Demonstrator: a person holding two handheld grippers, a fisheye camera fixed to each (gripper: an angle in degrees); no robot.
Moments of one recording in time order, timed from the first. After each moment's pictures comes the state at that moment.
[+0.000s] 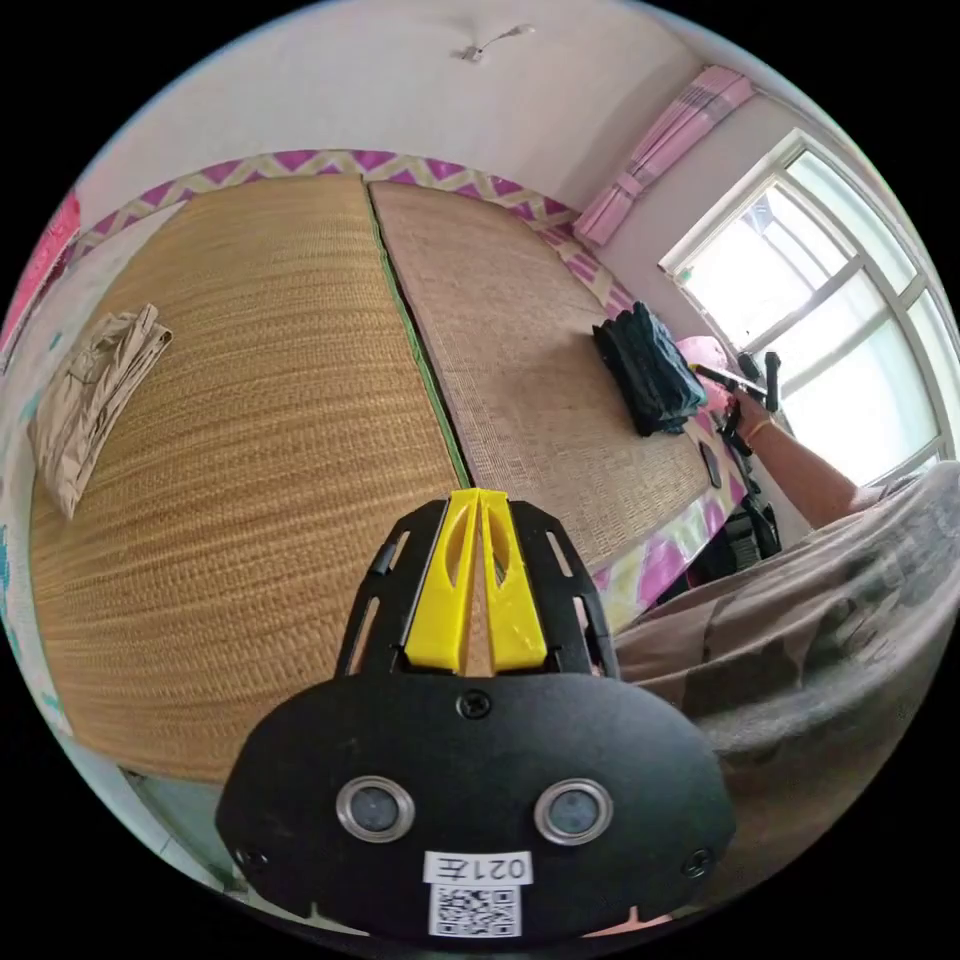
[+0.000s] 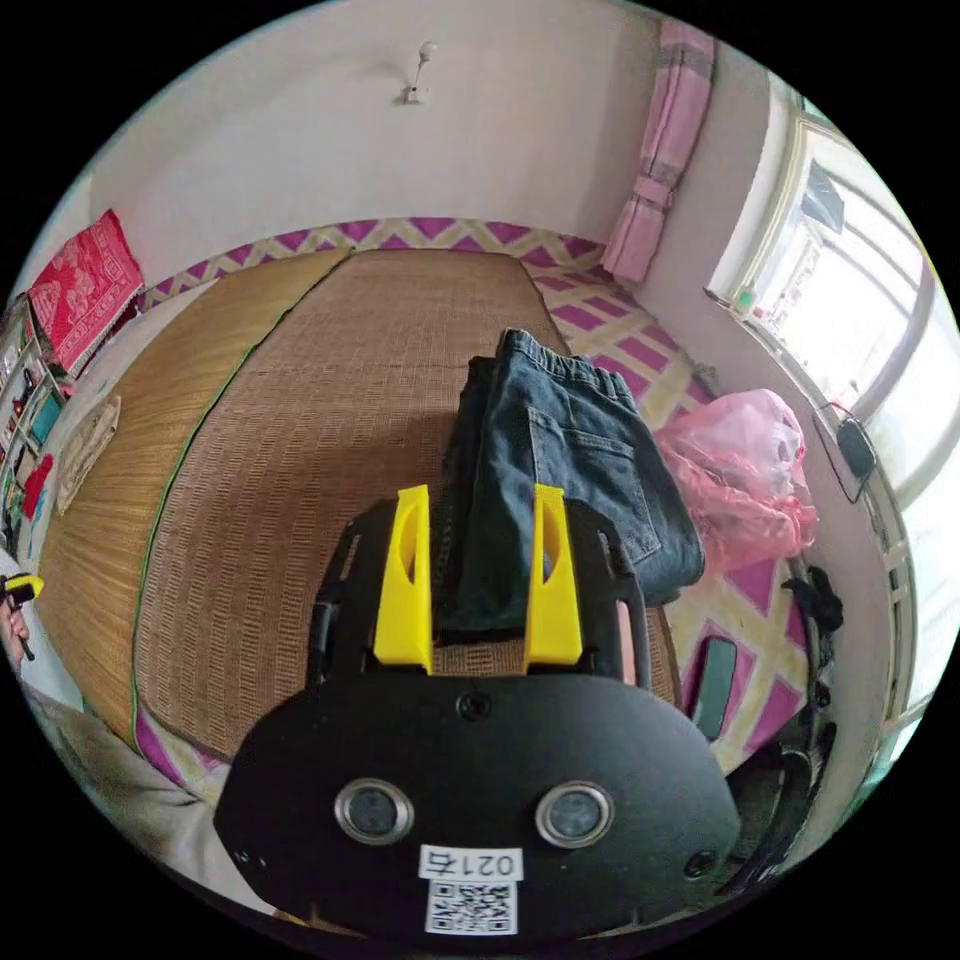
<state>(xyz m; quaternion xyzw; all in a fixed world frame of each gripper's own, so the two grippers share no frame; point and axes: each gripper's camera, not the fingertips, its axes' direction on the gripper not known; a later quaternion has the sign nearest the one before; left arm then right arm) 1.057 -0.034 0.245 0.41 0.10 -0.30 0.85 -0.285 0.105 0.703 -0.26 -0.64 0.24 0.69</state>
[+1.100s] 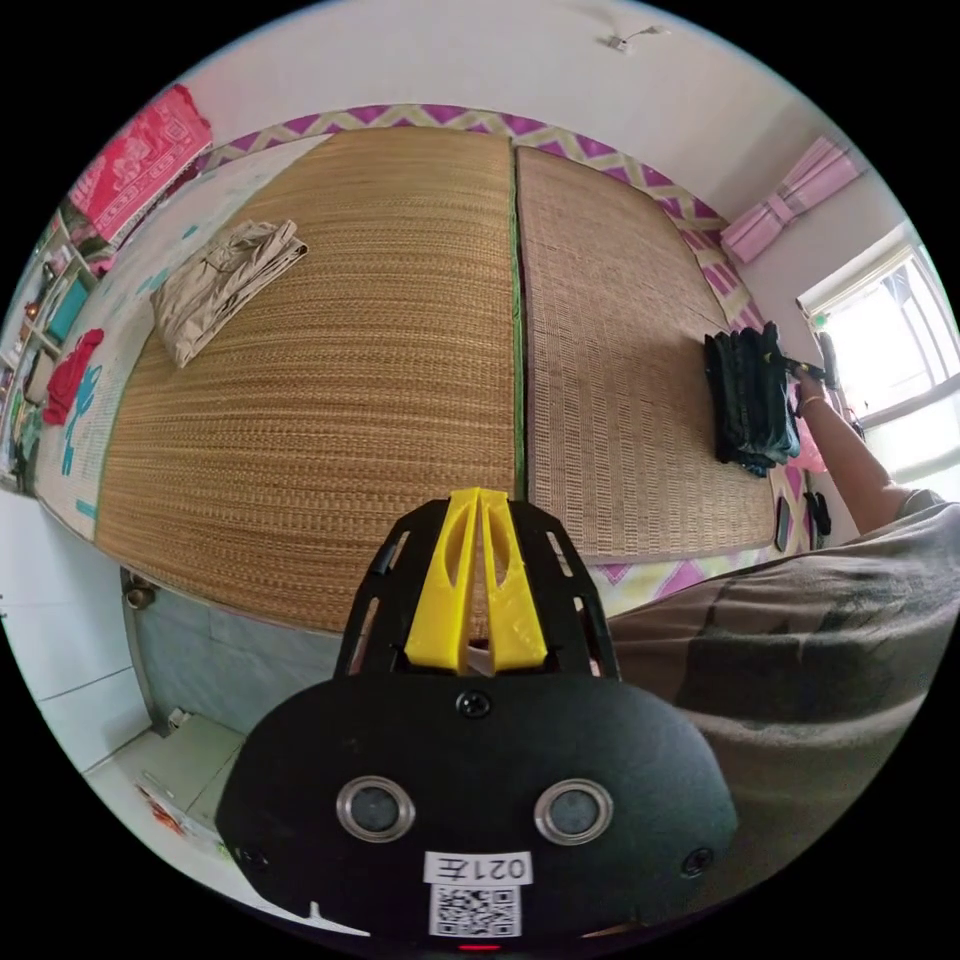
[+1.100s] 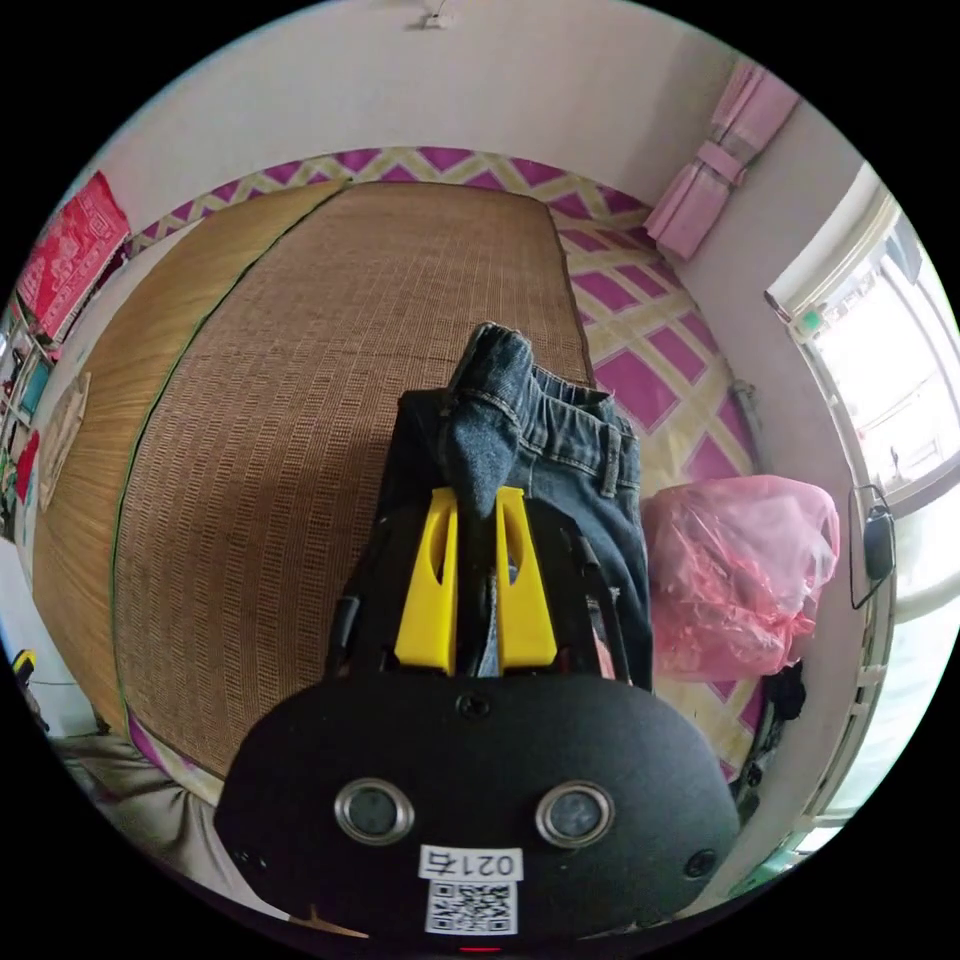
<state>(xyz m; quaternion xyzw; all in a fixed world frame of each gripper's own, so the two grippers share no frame) 1.088 0.036 0.129 0.33 0.06 -0.47 0.82 -0.323 0.037 0.880 -0.28 -0.67 0.14 0.67</state>
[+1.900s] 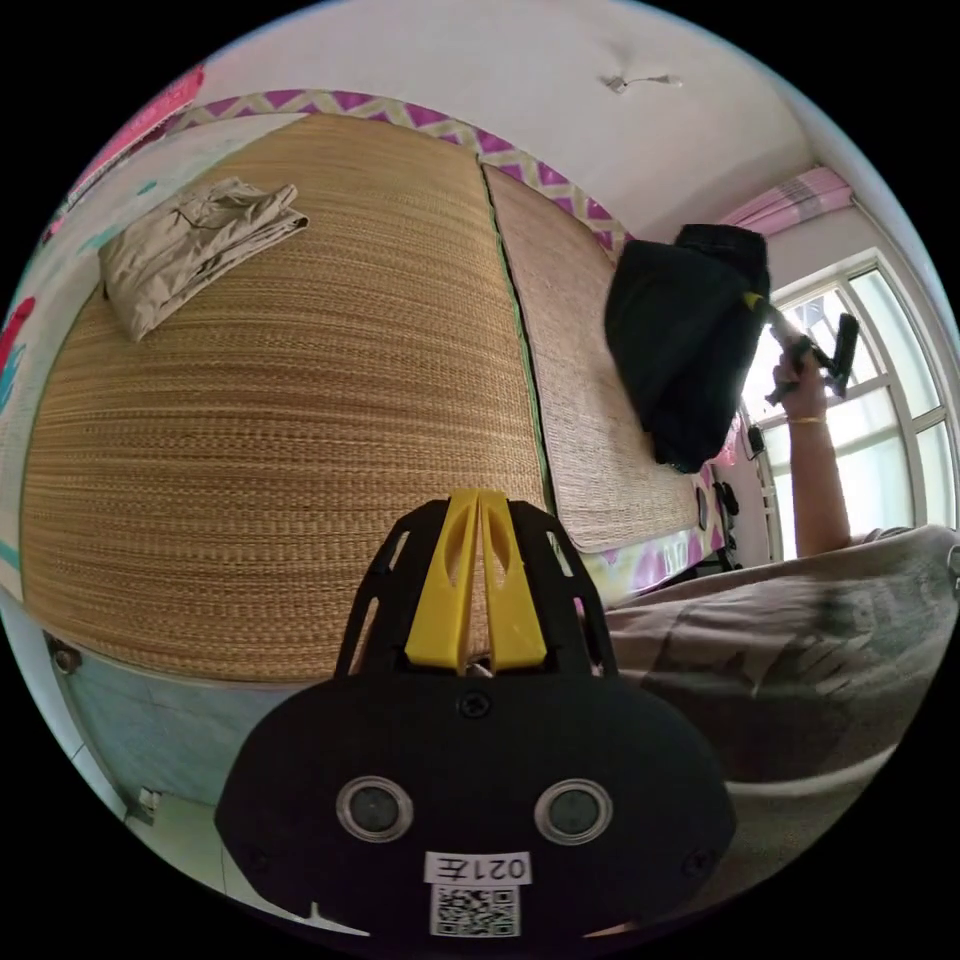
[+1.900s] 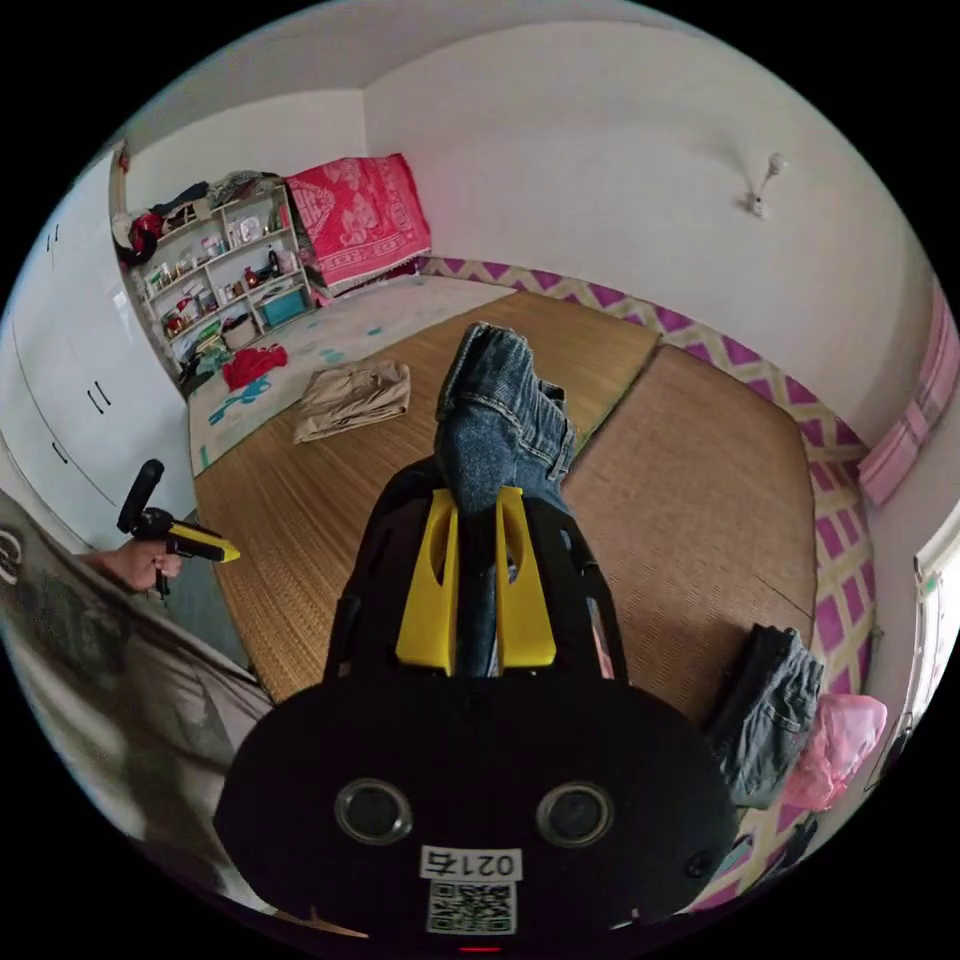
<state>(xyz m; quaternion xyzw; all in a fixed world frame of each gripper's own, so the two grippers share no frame) 0.892 0.211 0.309 0.43 0.17 -0.38 0.80 -0.119 -0.144 0.601 0.02 -0.82 0.13 0.56</state>
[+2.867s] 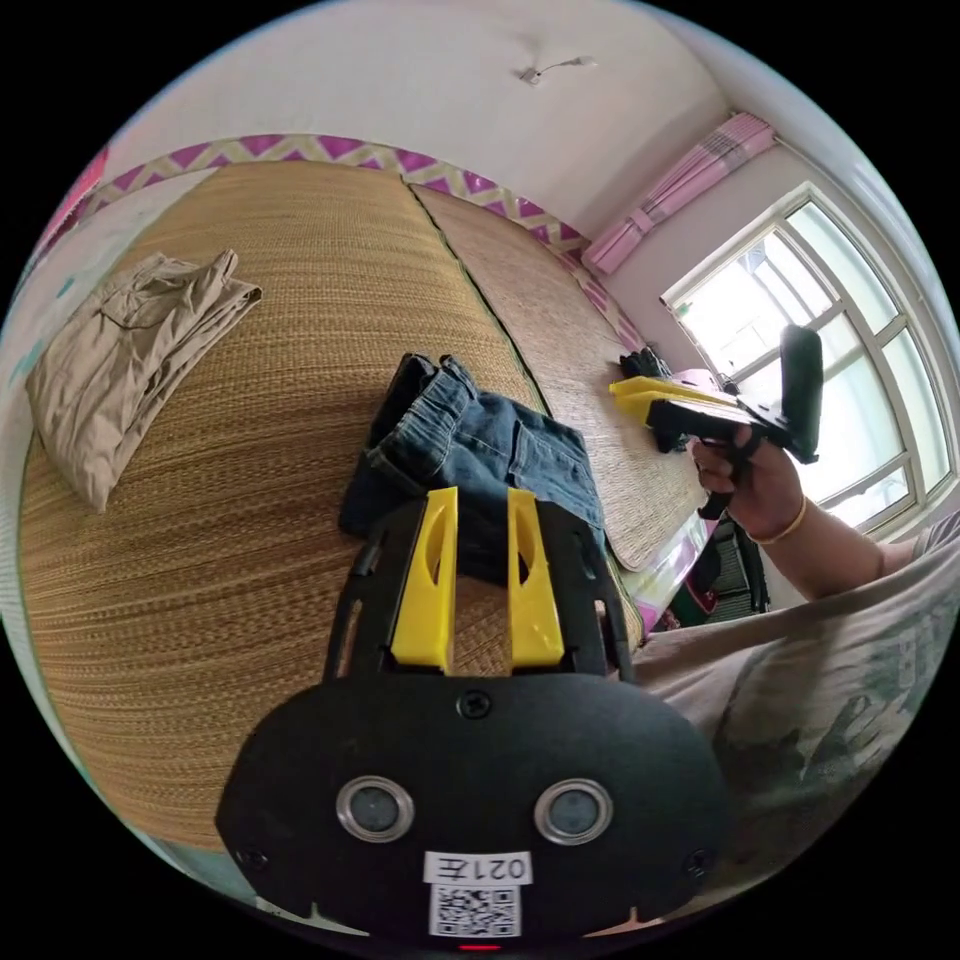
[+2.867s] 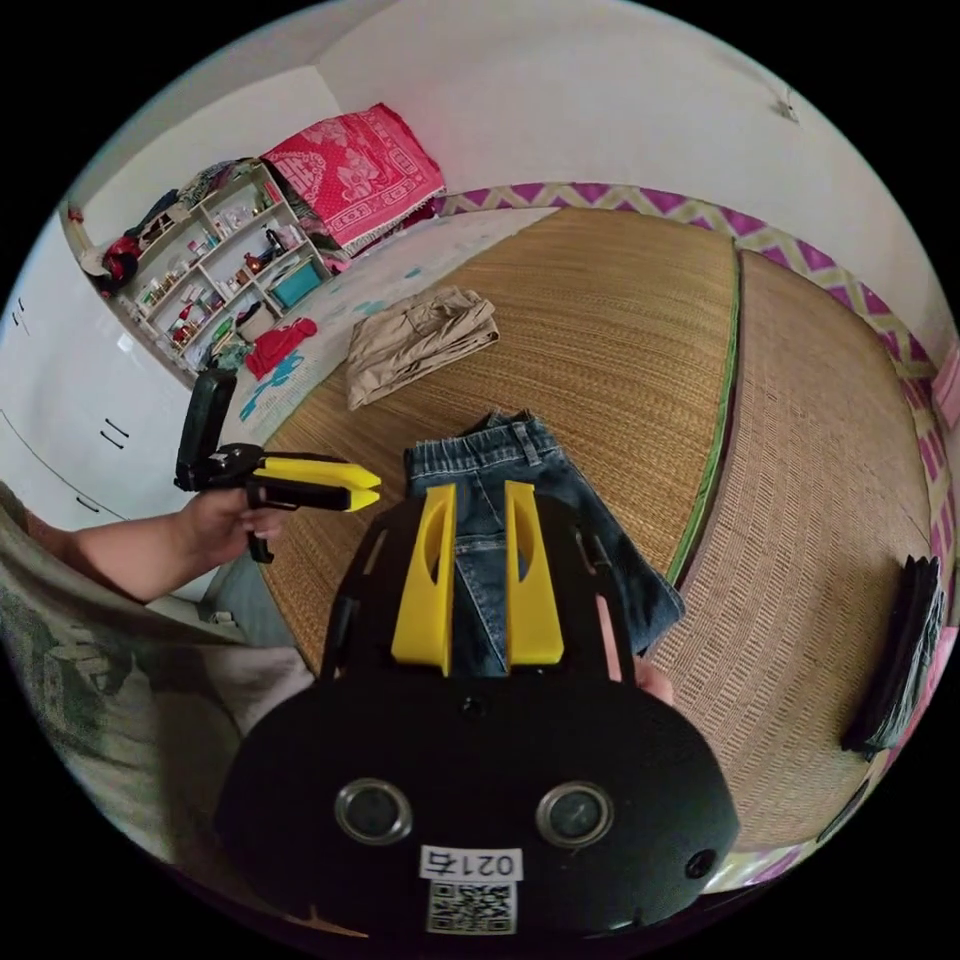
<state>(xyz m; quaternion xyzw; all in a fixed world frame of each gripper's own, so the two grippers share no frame) 0.800 0.183 0.378 0.47 0.17 -0.30 0.81 -0.123 -0.218 0.424 0.00 -0.91 0.11 0.39</state>
